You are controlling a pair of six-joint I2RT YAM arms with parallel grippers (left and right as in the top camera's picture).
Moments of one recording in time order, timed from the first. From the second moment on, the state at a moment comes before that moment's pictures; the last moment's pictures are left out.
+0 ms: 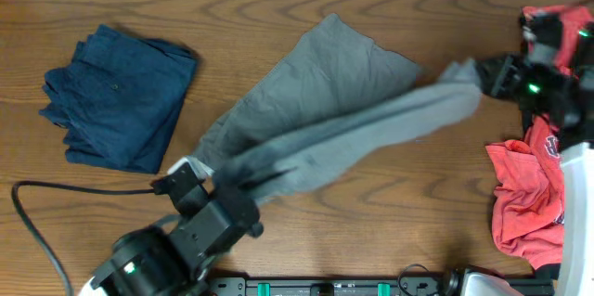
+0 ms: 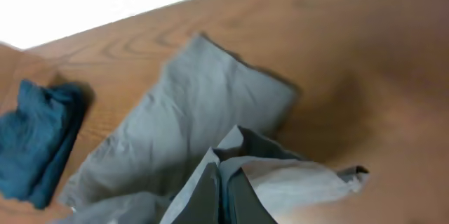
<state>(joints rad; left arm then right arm) -0.91 0.77 0.94 -1.20 -0.41 -1.51 -0.18 1.32 1.36 -0.81 -0.48 0.13</state>
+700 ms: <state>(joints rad) -0.33 1.22 0.94 -0.93 -0.41 -1.48 0.08 1.72 1.36 -0.32 -0.37 0.17</state>
